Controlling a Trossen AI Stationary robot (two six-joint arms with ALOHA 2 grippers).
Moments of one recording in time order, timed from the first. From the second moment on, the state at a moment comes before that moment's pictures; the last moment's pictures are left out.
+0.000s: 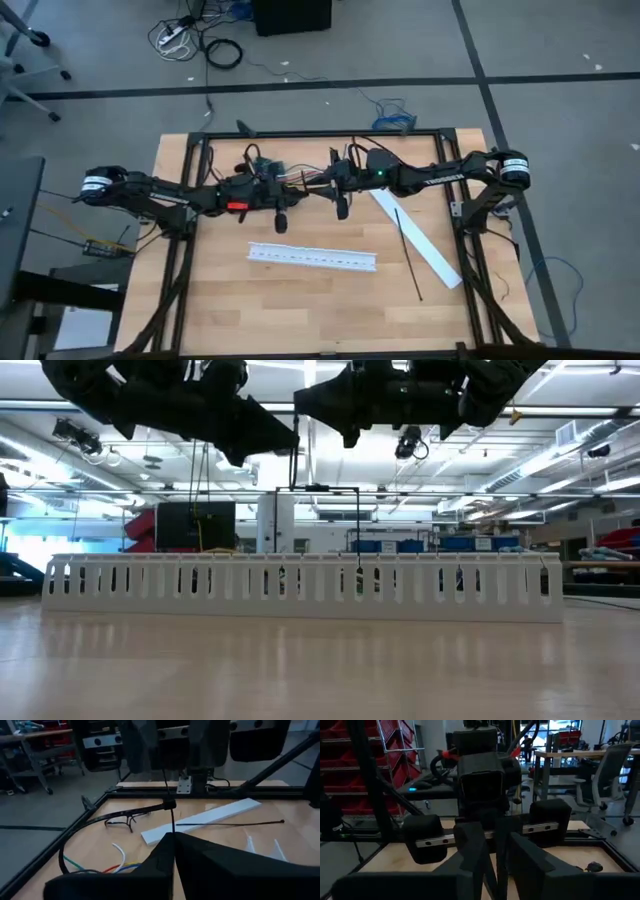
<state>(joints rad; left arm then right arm) 0.06 1.27 0.55 0.61 -0.12 0.04 -0.17 1.62 0.92 0.76 -0.26 0.04</state>
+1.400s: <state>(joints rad) 0.06 1.29 0.57 0.61 -0.13 0.05 -0.19 1.62 0.92 0.74 -0.26 0.02</state>
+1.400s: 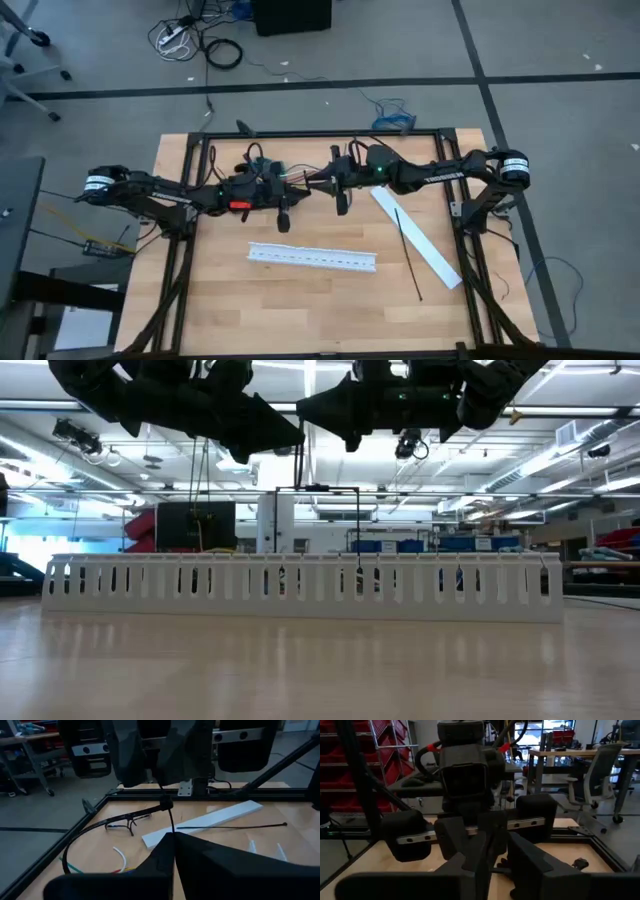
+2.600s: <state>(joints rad) 0.06 1.30 0.57 0.62 -0.15 0.04 -0.19 1.62 0.92 0.74 -0.26 -0.03</state>
